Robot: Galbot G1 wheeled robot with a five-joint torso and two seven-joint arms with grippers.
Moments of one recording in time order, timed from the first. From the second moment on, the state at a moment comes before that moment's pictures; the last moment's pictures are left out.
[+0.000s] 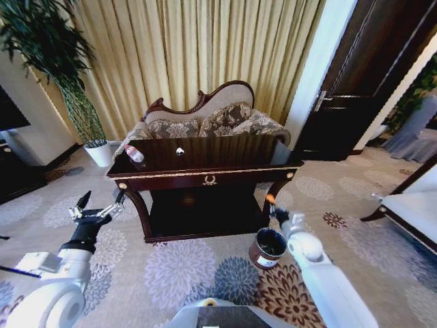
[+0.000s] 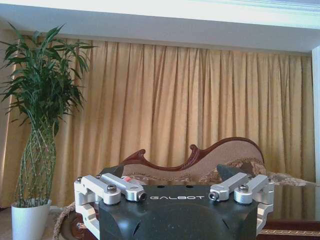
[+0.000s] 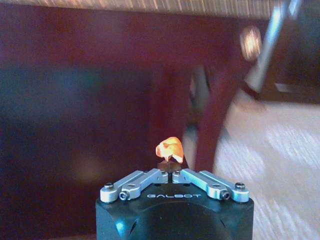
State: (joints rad) left arm 1.81 -1.22 -0.99 -2.46 -0.61 0.10 -0.04; right arm -1.23 1.19 0.52 1.52 0.34 -0.30 0.06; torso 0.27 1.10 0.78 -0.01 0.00
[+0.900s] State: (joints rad) left arm 1.83 -1.24 -1.00 -2.47 -0.60 0.08 -0.04; right arm -1.01 1.34 0.52 0.97 0.12 -0.16 0.20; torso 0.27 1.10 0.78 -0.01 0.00
